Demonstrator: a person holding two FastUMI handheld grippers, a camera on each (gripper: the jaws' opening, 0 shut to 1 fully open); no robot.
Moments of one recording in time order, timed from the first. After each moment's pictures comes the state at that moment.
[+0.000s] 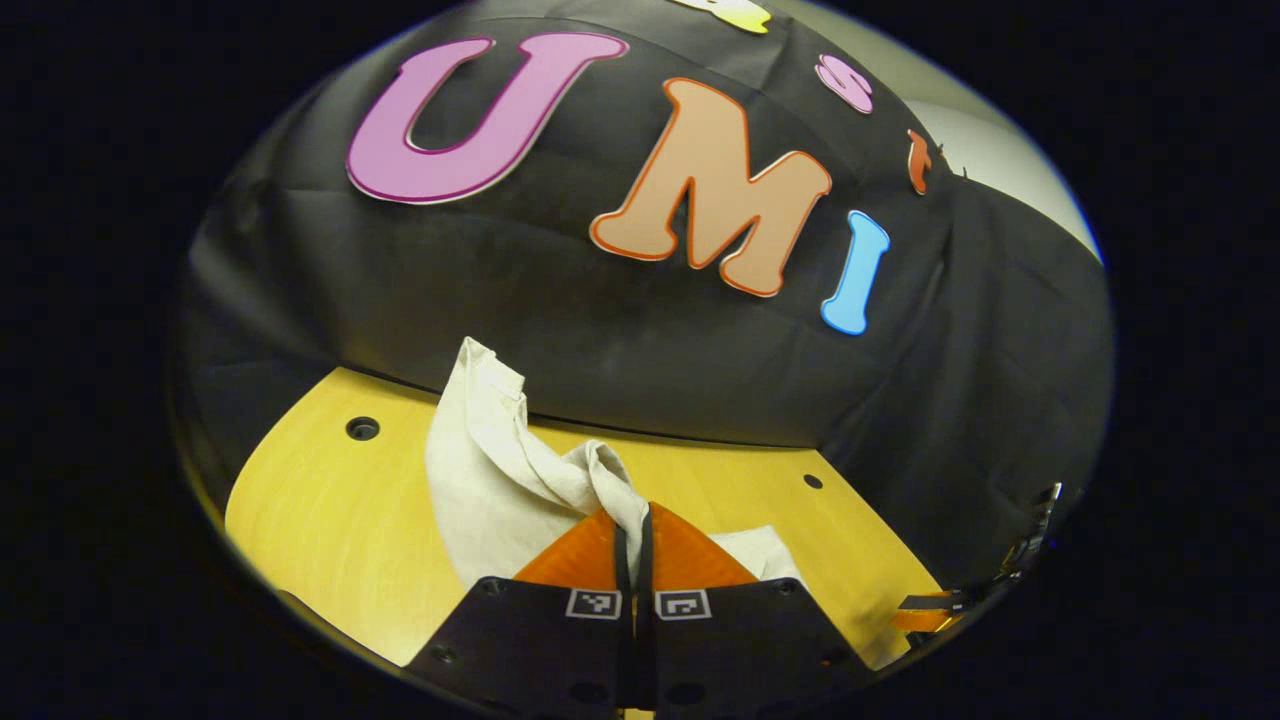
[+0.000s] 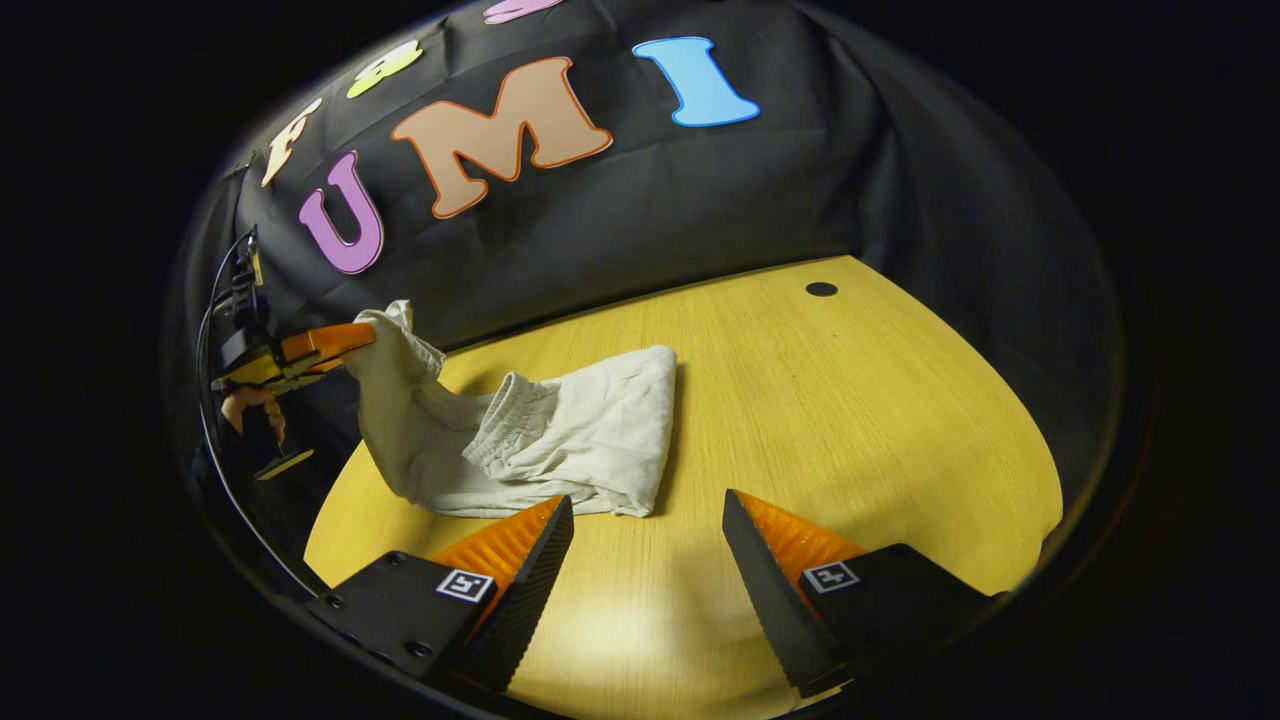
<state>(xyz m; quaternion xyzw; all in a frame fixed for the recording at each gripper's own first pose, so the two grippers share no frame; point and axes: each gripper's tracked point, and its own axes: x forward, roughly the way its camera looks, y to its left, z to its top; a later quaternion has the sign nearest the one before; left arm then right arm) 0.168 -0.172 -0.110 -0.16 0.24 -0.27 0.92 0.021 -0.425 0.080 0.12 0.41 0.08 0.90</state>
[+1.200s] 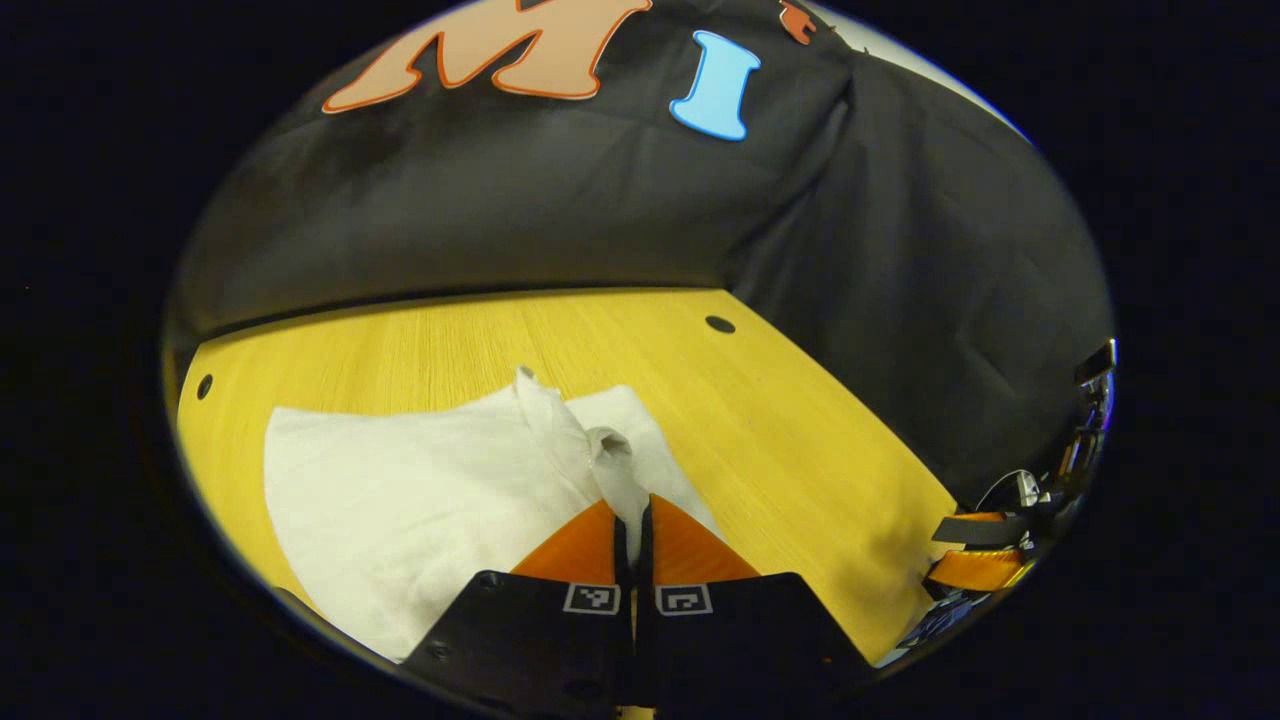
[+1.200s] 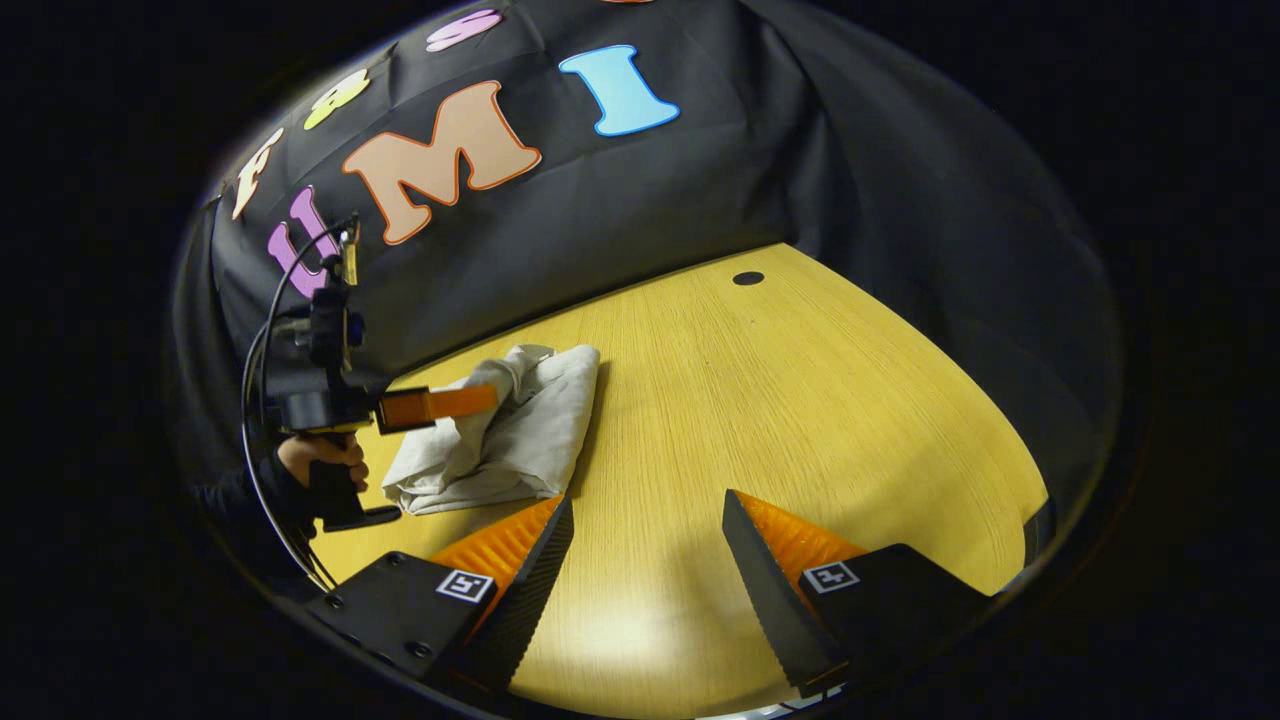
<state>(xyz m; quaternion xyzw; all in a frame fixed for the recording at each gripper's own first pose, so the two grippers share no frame) 0.054 -0.367 -0.230 -0.05 0.38 -0.39 0.84 0.003 -0.498 0.072 0.15 0.41 0.04 0.90</state>
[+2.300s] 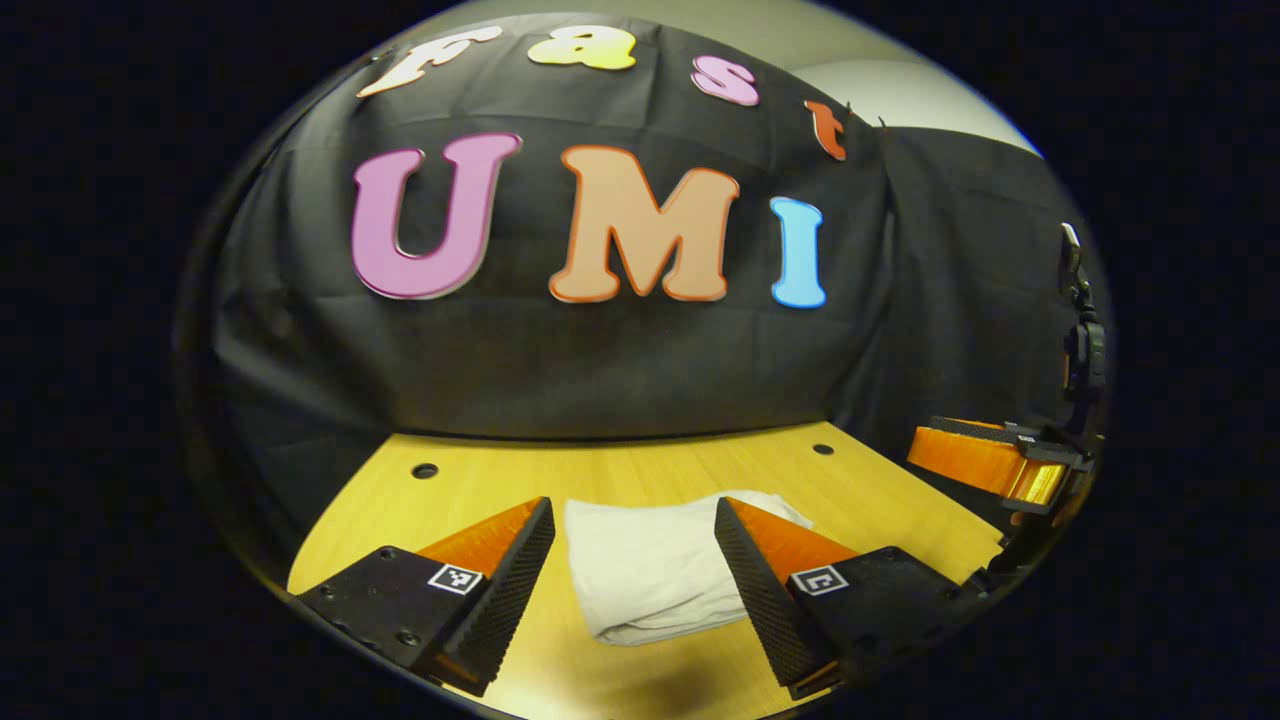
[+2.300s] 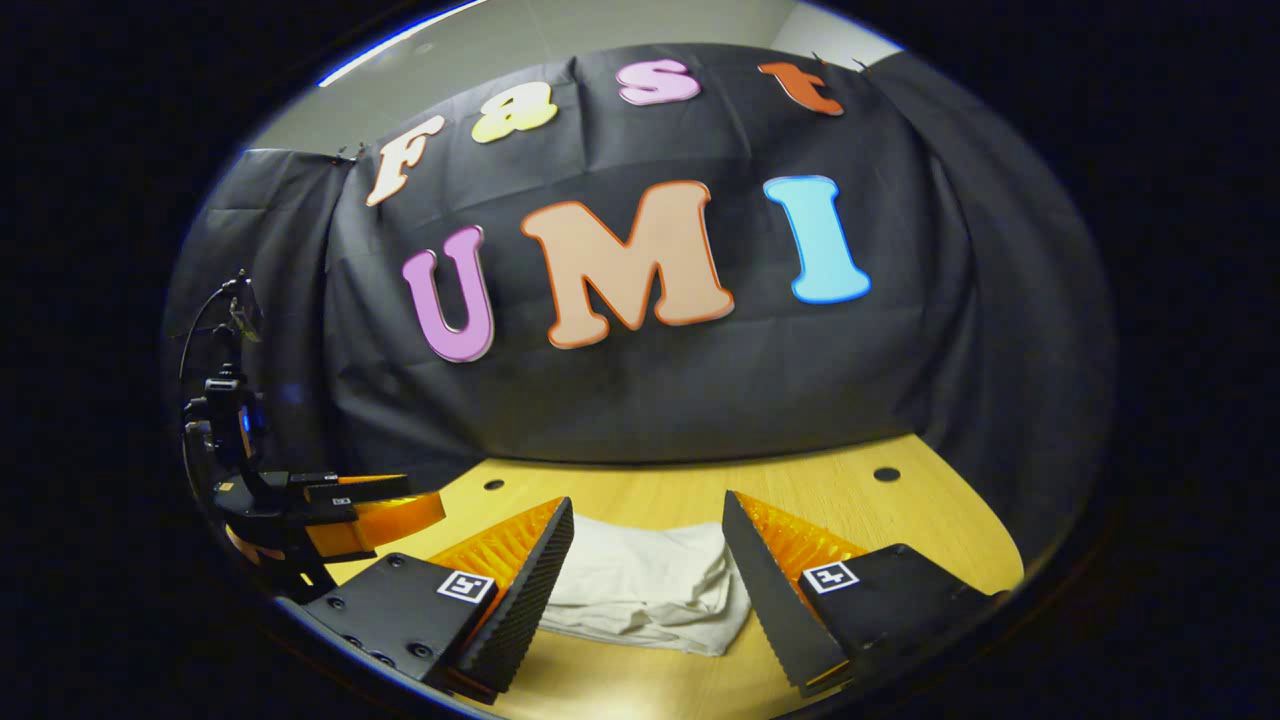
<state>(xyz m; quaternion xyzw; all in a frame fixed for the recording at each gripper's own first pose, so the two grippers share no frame) 0.011 -0.070 -0.042 -0.05 0.15 -0.21 0.96 0.093 -0.319 0.259 0.08 0.17 0.16 0.97</state>
